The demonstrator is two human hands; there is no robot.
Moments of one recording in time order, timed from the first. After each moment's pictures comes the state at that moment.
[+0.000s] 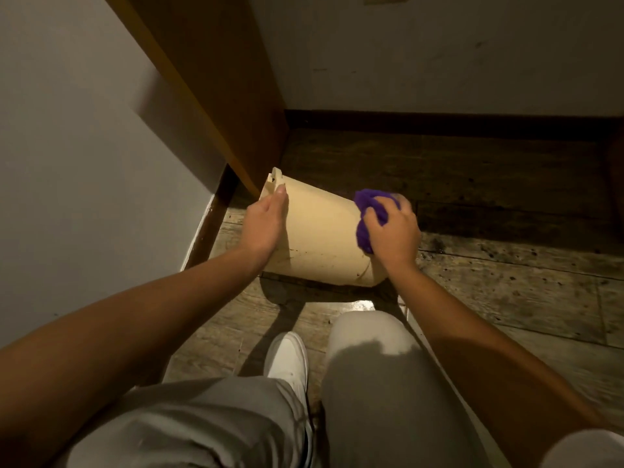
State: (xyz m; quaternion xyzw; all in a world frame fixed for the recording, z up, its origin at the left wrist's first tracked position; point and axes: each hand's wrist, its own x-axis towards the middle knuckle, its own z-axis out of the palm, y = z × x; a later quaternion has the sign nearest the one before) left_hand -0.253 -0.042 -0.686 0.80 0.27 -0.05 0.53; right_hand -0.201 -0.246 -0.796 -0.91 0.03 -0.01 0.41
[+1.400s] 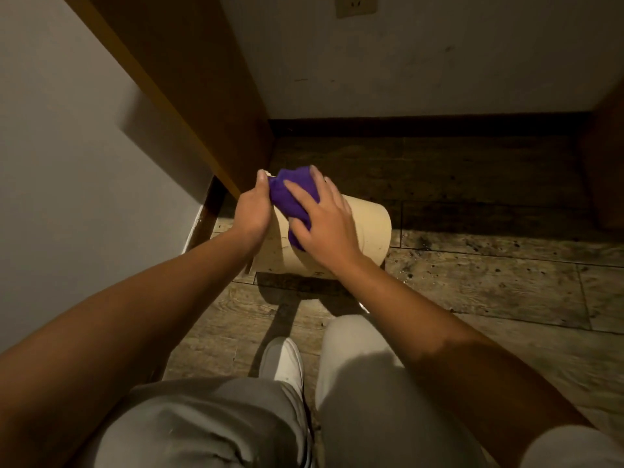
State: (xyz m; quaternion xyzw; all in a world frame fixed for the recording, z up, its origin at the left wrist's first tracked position) left_hand -0.218 -0.049 -0.682 0.80 0.29 -0.04 0.53; right_hand -0.219 -0.187 -0.739 -0.90 -0.21 -0.06 0.37
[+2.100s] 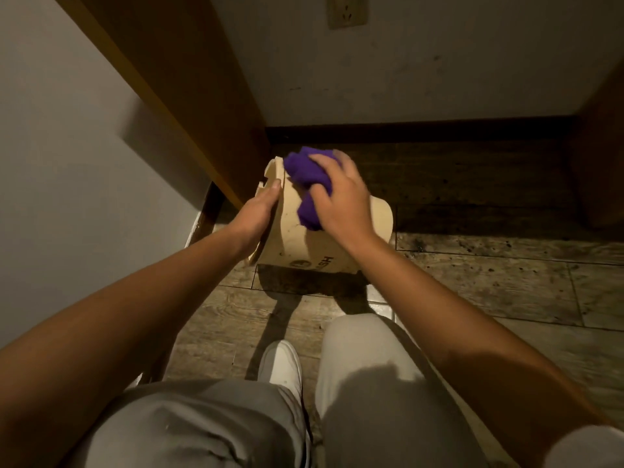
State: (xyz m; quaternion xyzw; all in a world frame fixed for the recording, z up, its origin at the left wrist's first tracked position) left_hand -0.221 -0.039 -0.679 0.76 0.21 -0.16 0.60; right_hand -0.196 -0.210 -0.704 -0.85 -0.10 -0.08 0.52
